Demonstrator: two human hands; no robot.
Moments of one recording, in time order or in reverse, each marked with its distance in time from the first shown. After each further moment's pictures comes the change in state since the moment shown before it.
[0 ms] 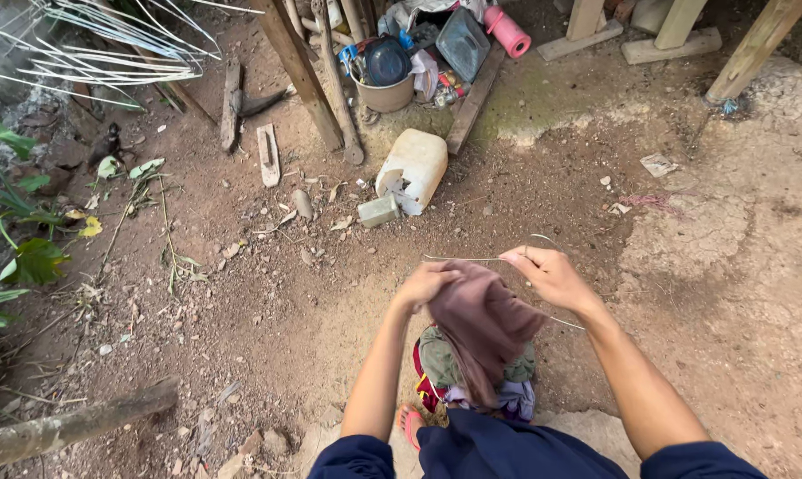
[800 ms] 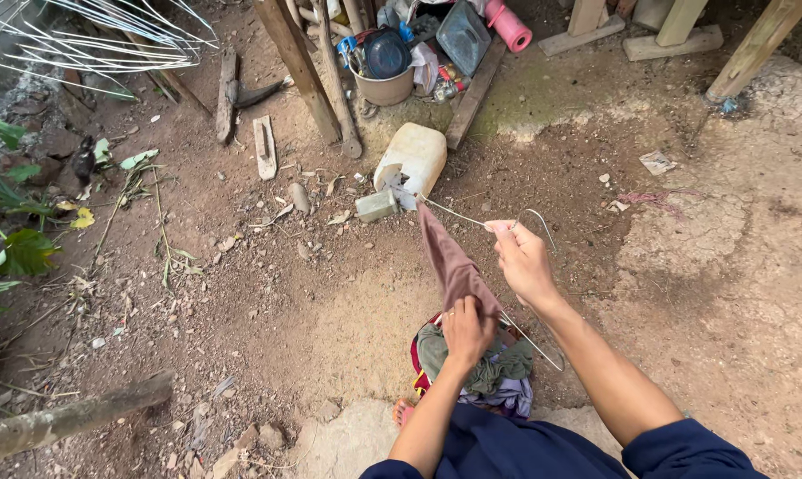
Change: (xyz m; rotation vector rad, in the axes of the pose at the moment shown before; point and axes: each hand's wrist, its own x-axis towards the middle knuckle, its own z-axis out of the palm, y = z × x) left_hand -0.019 -0.079 0.132 0.783 0.759 0.370; right_hand 0.023 -0.040 0.049 0.675 0.265 0.004
